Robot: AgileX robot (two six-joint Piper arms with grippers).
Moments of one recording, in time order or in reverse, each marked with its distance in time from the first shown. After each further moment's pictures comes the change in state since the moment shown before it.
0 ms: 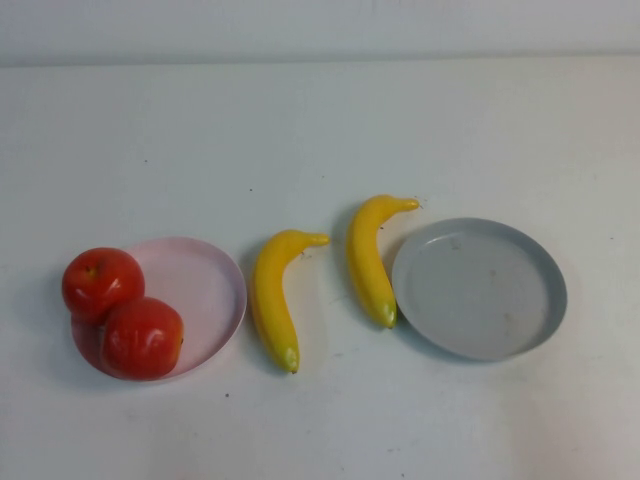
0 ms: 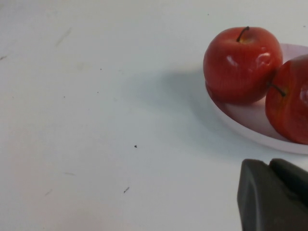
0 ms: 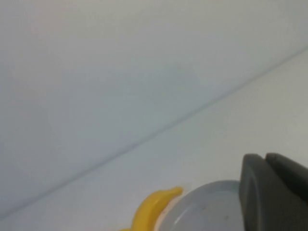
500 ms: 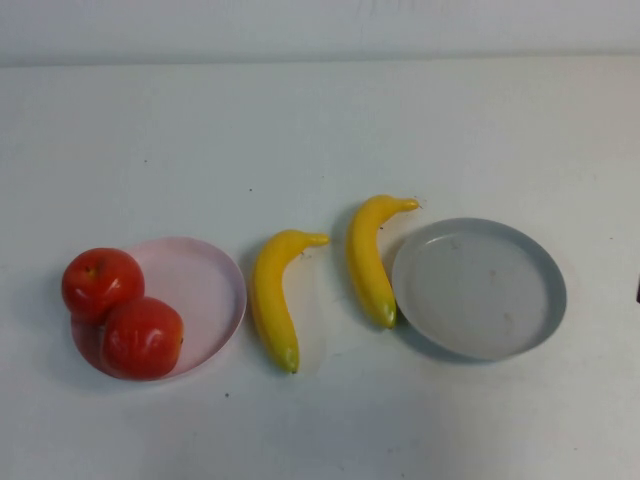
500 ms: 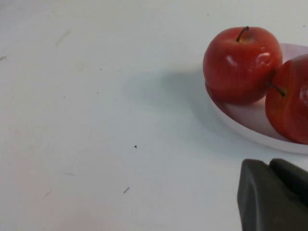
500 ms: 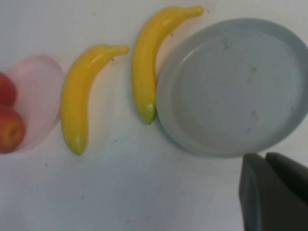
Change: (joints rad) right arm 0.000 0.835 -0.646 -0.240 0.657 -0.038; left arm 0.000 0.000 0.000 0.000 0.000 0.000
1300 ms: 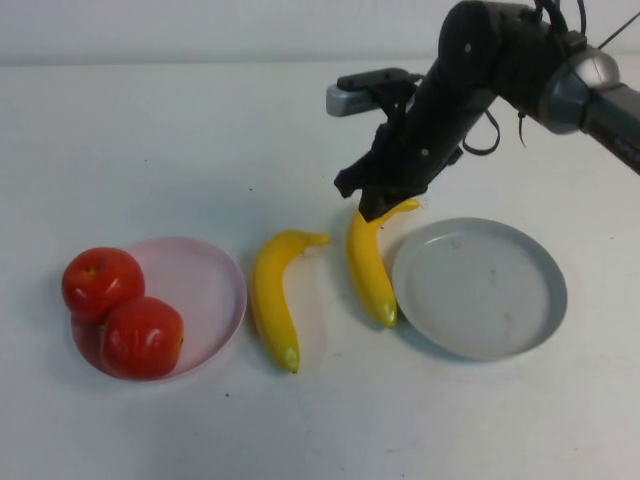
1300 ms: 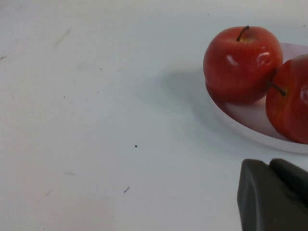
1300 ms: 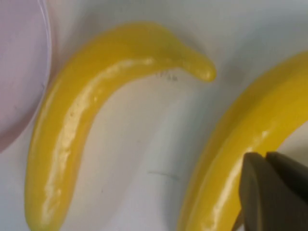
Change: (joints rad) right arm 0.404 1.388 -1.400 -0.353 0.455 0.110; left arm 0.000 0.000 0.000 0.000 0.000 0.000
